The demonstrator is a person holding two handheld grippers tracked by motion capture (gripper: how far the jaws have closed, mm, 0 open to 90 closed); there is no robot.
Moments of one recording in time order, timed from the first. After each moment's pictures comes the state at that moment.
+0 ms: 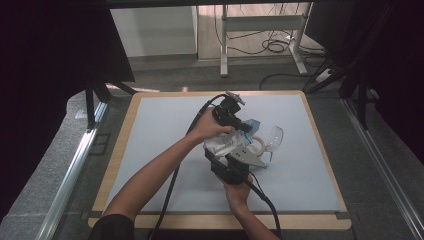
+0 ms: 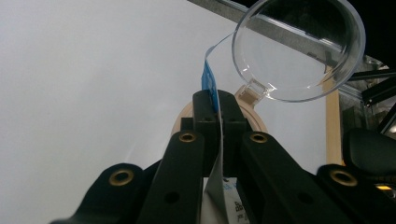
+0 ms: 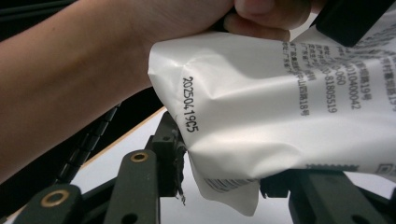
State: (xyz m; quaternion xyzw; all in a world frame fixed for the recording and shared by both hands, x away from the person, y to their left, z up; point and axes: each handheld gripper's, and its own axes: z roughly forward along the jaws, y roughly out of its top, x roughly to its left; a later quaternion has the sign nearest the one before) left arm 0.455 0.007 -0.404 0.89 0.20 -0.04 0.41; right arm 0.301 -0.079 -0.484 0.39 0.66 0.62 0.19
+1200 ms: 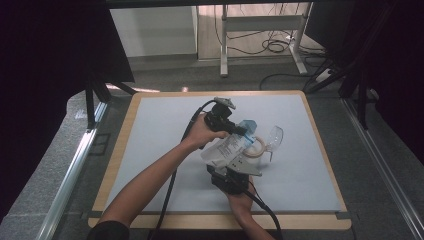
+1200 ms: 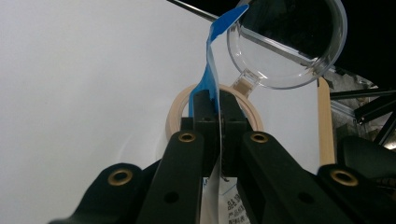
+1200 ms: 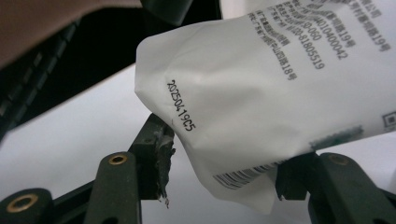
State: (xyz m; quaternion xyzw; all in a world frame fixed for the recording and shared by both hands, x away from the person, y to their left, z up) left arm 0.441 0.030 -0.417 0.86 0.22 -0.05 0.45; right arm 0.291 -0.084 -0.519 0.39 0.72 0.54 0.20
